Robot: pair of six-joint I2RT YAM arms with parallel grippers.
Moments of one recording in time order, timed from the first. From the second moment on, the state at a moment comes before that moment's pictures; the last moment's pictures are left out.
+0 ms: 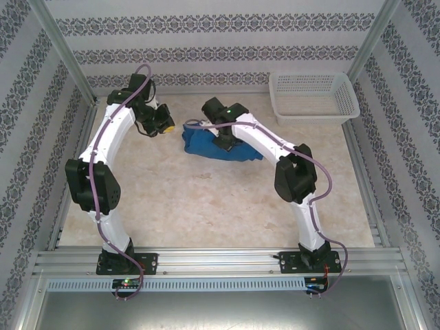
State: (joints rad) left arm -0.11 1.85 1.81 -1.09 0.43 -0.65; right arm 0.65 2.18 2.02 -1.13 0.26 -0.26
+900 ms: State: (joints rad) left arm -0.11 1.86 1.61 -1.02 0.48 -0.65; right arm 0.86 2.14 1.85 -1.12 0.21 -0.16
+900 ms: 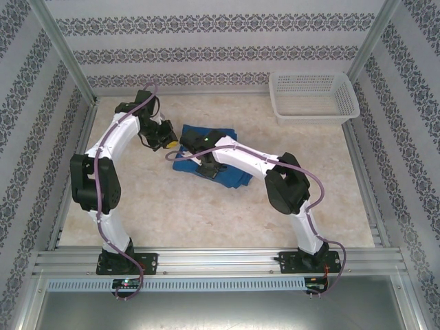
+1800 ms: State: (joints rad) left arm -0.15 2.20 1.70 -0.94 0.47 -0.65; right arm 0.93 2.07 1.92 -1.32 0.08 -0.19
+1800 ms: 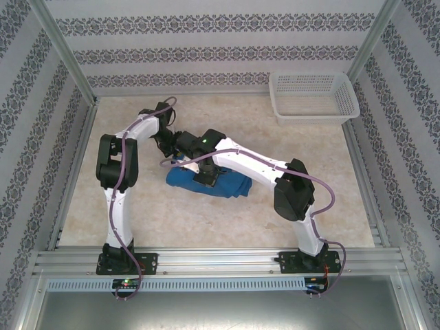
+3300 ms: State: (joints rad) left arm -0.16 2.18 1.62 -0.85 0.47 -0.64; right arm 0.54 2.57 2.44 -1.50 -0.62 -0.24
